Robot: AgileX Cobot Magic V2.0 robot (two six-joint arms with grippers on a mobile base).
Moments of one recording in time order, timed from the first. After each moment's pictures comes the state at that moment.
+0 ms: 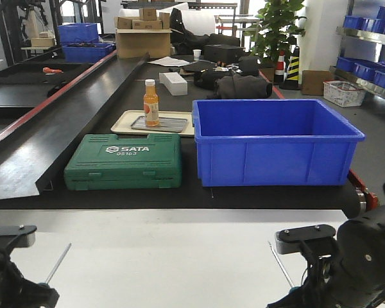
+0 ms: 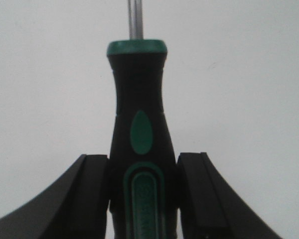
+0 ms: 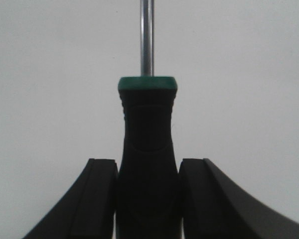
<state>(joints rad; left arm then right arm) -0.10 1.57 -1.12 -0.21 1.02 0.11 0.35 1.54 -1.08 -0.14 0.91 0.26</state>
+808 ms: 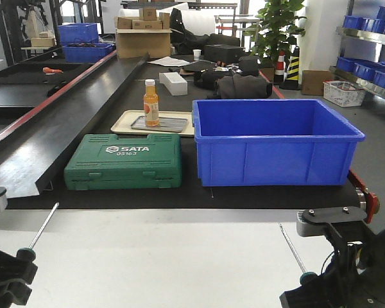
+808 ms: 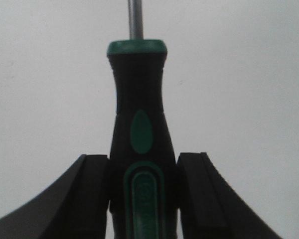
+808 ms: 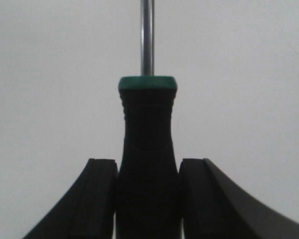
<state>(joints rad) -0.10 1.35 -1.17 -0.21 1.10 0.08 0.35 1.37 -1.08 -0.09 0.98 0.26</state>
